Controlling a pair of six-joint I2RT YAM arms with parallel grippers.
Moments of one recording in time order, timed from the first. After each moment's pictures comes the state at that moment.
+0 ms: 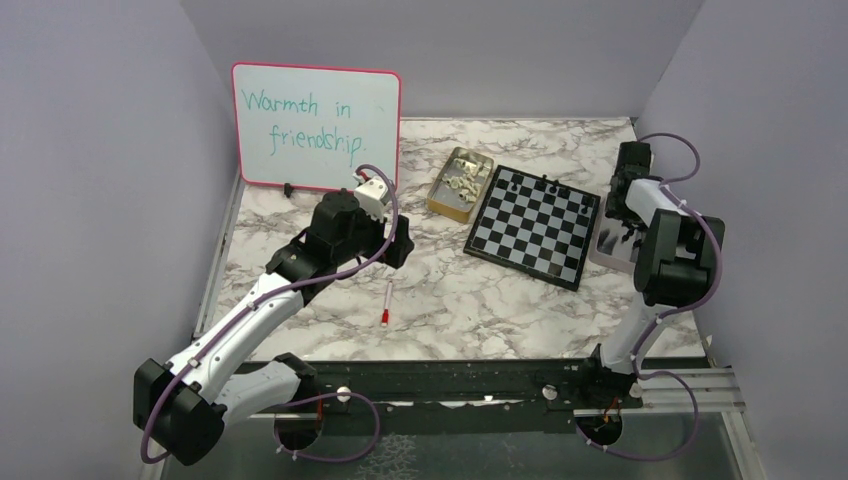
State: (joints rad) left arm -0.57 1.03 0.86 -0.32 0.12 -0.15; right arm -0.20 1.86 1.26 -0.39 0.39 0.03
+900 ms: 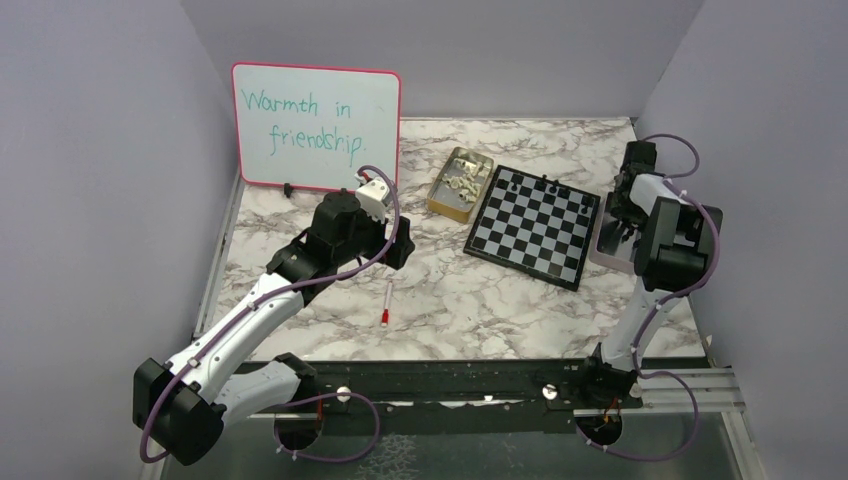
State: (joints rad) left arm -0.58 1.03 0.86 -0.32 0.12 -0.14; right arm -0.26 1.97 1.36 -0.39 0.32 -0.03
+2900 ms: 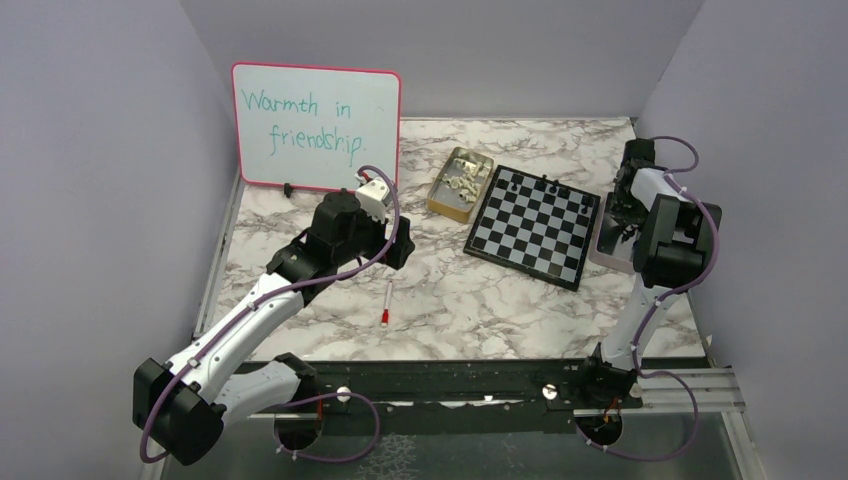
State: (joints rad) left arm -0.58 1.03 0.86 -0.32 0.12 -0.14; right arm -0.26 2.02 1.44 -0.56 0.31 0.03
